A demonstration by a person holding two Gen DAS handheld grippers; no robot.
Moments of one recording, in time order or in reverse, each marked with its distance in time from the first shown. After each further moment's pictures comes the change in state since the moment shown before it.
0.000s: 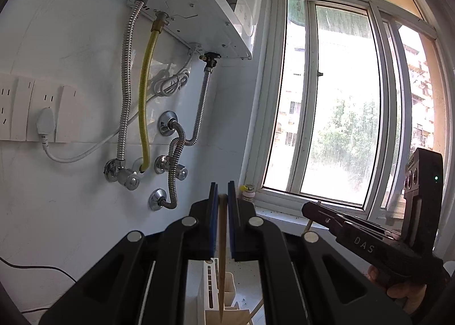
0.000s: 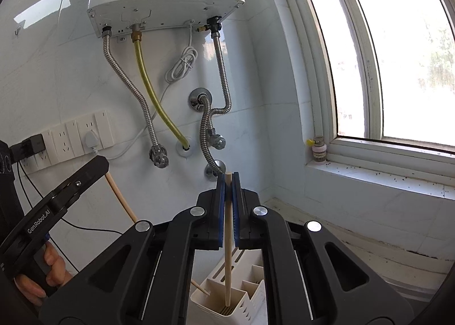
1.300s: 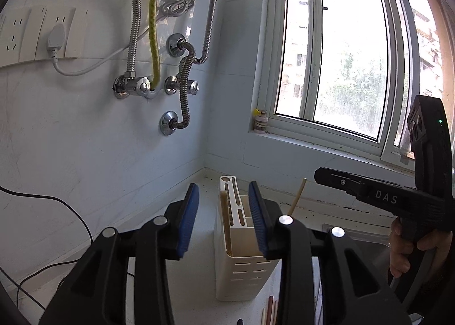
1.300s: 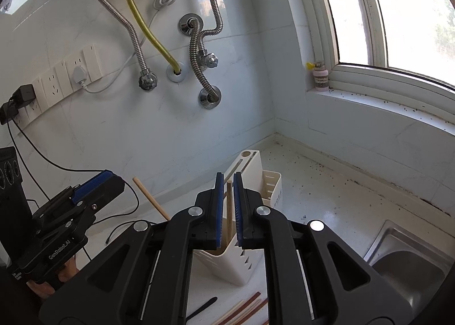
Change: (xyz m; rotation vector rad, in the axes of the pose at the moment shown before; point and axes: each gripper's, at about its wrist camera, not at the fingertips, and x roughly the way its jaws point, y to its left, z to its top) left arm -0.015 0.012 -0.087 0.055 0.244 0.048; right arm 0.018 -0.015 -0.087 0.059 0.238 0.020
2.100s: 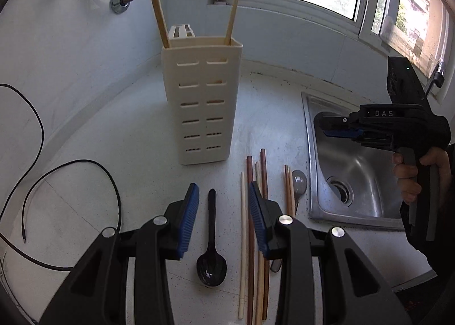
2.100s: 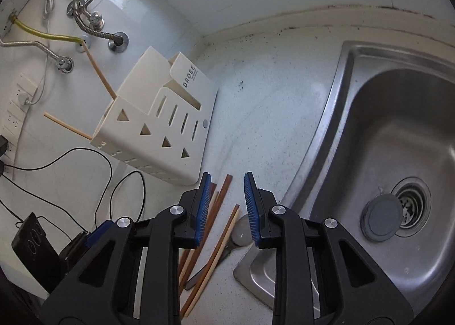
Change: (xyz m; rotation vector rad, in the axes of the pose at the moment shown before) left arm 0.029 -0.032 -0.148 0.122 0.526 -0.126; right arm 0.006 -0.129 -0.167 0.536 0.332 0.003
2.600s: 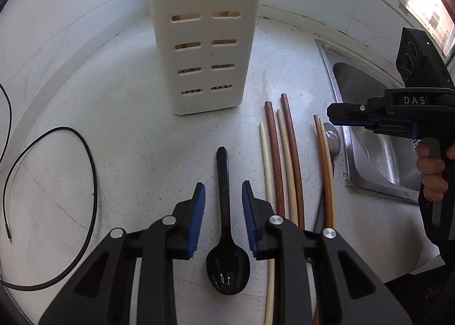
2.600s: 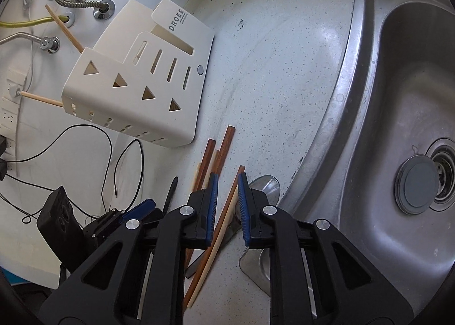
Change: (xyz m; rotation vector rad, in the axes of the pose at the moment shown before) left arm 0.064 0.015 -0.014 0.034 0.221 -0.012; right arm 0.061 -0.009 -0.024 0.059 0.187 0.062
